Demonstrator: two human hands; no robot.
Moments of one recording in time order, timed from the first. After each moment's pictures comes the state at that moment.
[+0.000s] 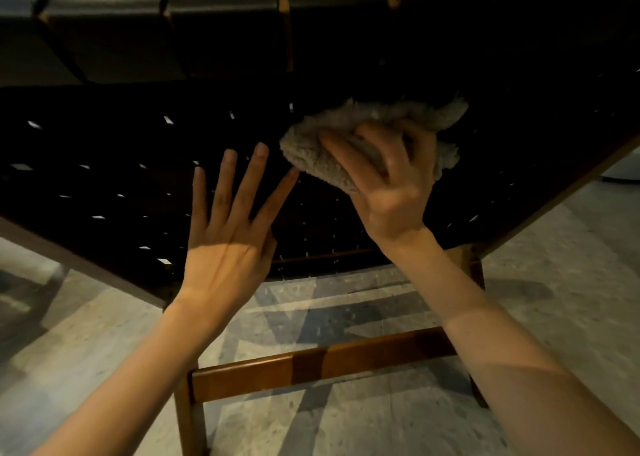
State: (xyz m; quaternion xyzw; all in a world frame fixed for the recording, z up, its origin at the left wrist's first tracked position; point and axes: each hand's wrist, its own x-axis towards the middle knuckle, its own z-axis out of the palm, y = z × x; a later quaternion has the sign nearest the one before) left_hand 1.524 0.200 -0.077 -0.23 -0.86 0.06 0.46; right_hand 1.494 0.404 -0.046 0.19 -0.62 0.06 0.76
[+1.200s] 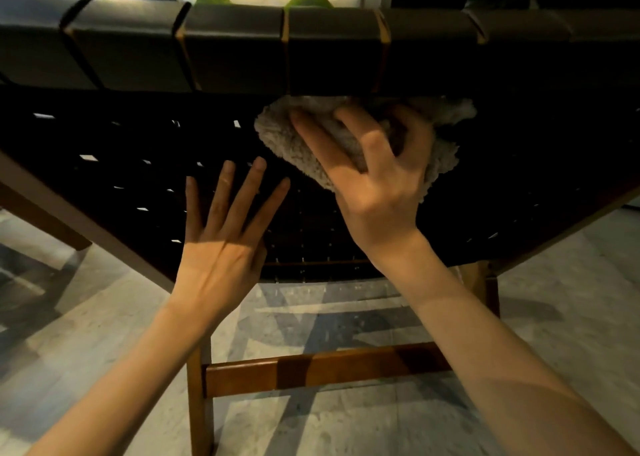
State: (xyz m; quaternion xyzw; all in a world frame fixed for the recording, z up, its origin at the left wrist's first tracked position) left_hand 1.526 0.150 -0.080 -0.22 -0.87 0.03 0.45; right_hand 1.515 0.335 -0.012 0.18 -0.62 0.07 0.76
